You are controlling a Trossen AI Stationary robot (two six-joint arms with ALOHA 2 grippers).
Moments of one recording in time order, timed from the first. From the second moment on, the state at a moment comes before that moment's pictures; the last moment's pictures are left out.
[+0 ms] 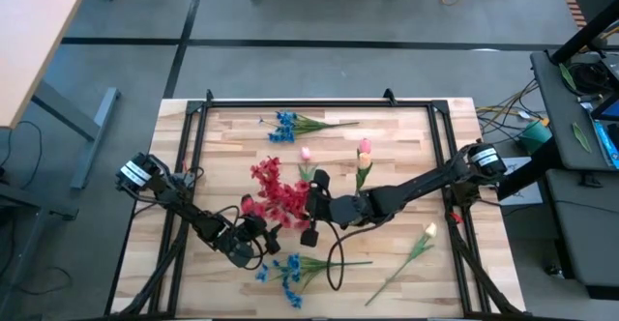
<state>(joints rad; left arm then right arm) -0.66 1.77 0.55 0.56 -1.16 -0.55 0.30 1.83 1.31 0.25 0.50 0.06</state>
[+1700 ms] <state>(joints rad) -0.66 1.76 0.55 0.56 -1.16 -0.54 0.31 1.82 1.31 0.14 0.49 0.11</state>
